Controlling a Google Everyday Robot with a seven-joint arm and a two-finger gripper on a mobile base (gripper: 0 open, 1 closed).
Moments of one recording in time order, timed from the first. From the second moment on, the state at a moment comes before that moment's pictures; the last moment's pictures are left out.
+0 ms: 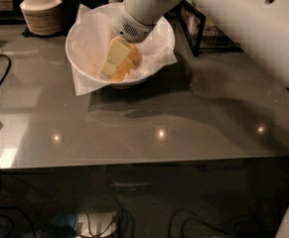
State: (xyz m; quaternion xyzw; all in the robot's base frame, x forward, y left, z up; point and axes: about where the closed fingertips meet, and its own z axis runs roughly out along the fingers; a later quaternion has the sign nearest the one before) arm 0.632 0.061 0.931 -0.59 0.75 0.09 0.29
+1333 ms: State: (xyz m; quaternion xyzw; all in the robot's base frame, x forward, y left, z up) arm 0.651 0.079 0.937 -0.46 0.82 0.10 0.33
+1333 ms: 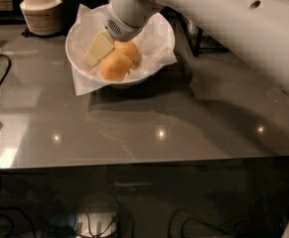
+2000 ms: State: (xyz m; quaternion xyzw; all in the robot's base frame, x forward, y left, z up) arm 0.637 0.084 0.932 -0.40 0.84 0.10 0.35
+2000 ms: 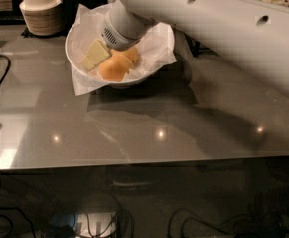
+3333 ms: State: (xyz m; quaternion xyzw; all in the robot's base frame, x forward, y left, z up) arm 0.644 0.028 0.943 -0.20 0.90 0.09 0.38
